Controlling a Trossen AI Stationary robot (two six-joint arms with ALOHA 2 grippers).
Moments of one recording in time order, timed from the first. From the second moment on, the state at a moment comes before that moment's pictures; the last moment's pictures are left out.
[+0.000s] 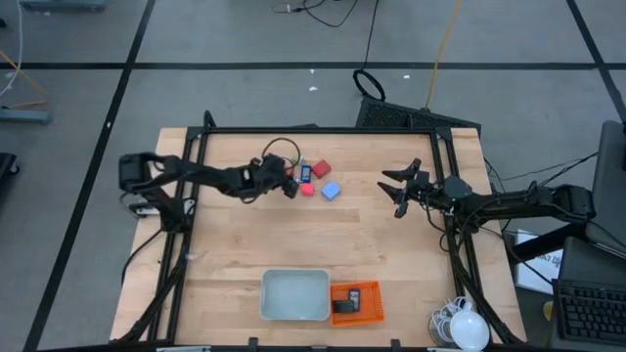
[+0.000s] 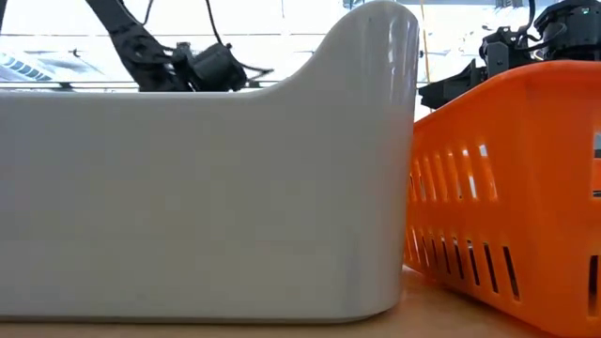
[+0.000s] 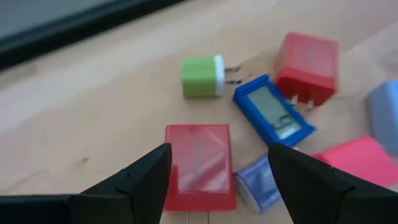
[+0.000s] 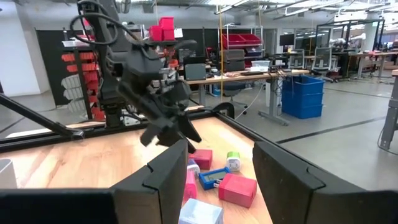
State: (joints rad) left arm 0.26 1.64 0.74 0.07 -0.46 -0.56; right arm -0.20 0.76 0.02 0.86 0.16 0.04
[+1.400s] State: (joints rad) left arm 0.31 1.69 0.75 -0.05 -0.40 -0.74; right arm -0.20 0.76 0.02 0.85 0.16 0.04
